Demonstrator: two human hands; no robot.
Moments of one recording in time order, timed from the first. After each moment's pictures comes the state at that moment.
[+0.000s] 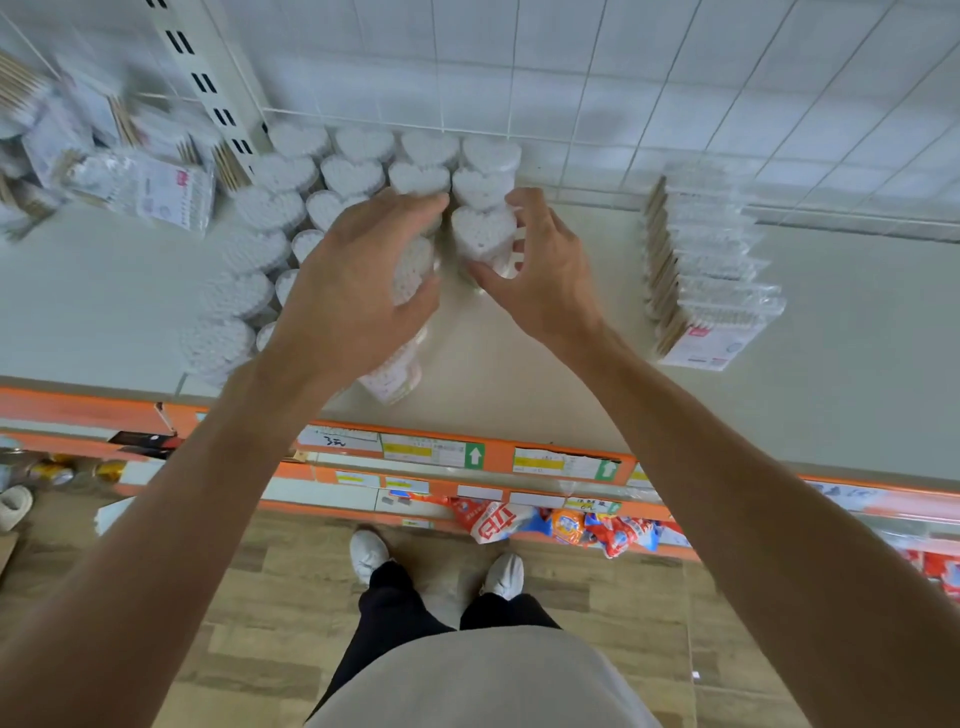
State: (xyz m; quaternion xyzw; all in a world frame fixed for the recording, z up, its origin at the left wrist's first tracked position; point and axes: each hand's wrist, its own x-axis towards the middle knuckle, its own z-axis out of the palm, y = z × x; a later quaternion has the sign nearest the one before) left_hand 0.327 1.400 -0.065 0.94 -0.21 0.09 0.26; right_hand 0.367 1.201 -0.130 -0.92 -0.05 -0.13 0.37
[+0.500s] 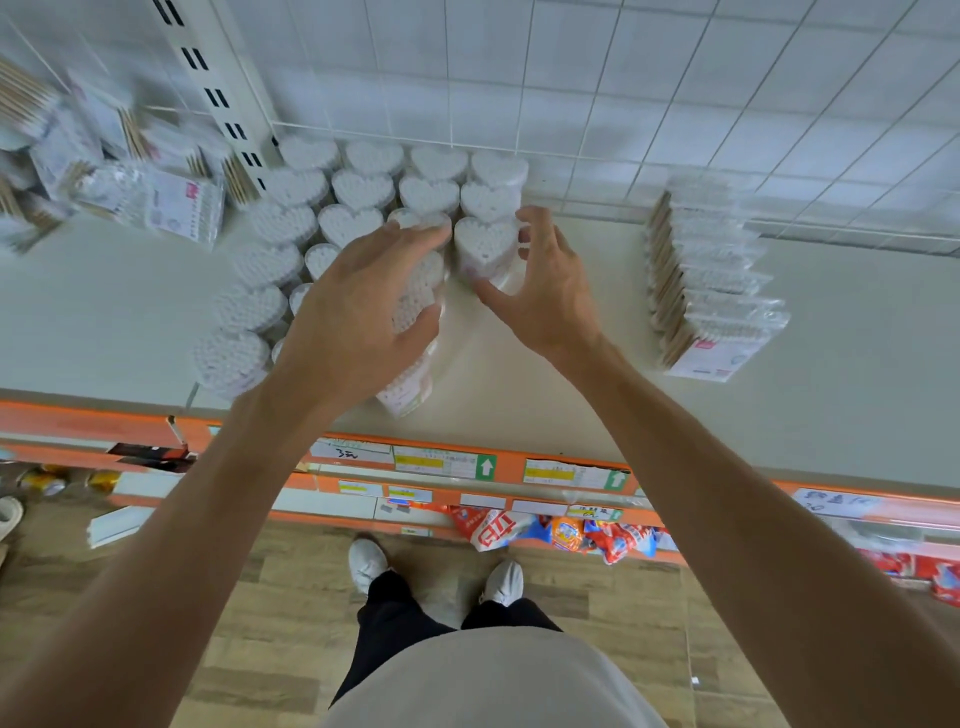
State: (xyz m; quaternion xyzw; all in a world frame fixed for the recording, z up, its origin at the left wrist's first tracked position) left_hand 0.318 1.414 -0.067 0.94 -0.20 0.06 0.27; right_hand 0.359 1.211 -0.120 -0.92 -0.01 -0.09 0.37
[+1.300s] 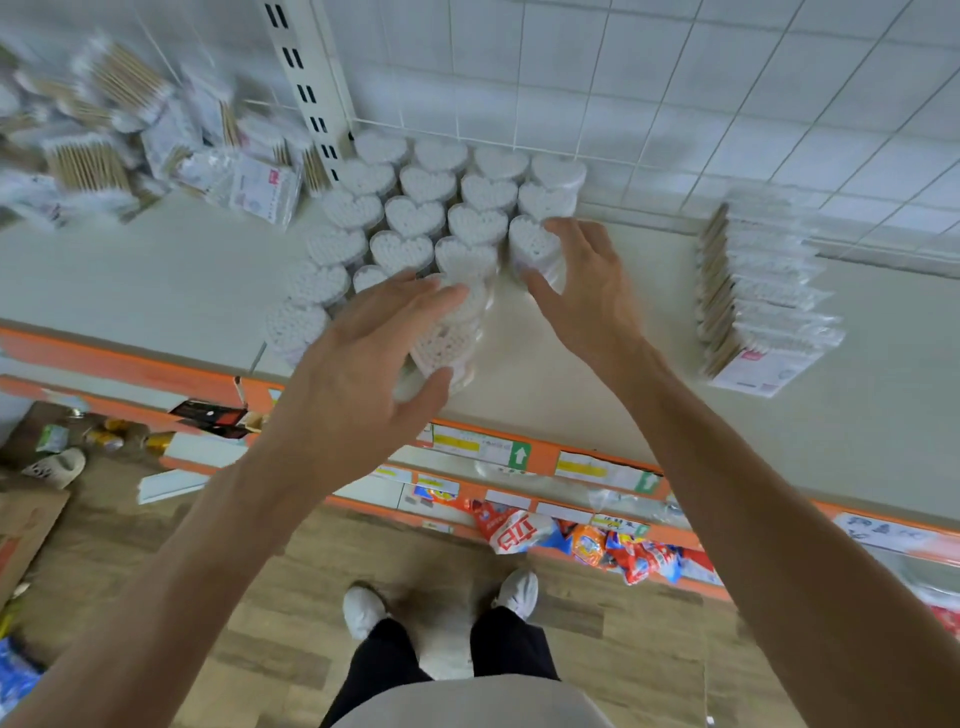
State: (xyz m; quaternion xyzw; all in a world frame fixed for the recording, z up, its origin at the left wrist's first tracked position) left_hand 0.240 1.442 -0.053 0.94 -0.20 0.08 0.26; right_hand 0.350 1.215 -0.111 -0.95 -0.06 -0.09 0.30
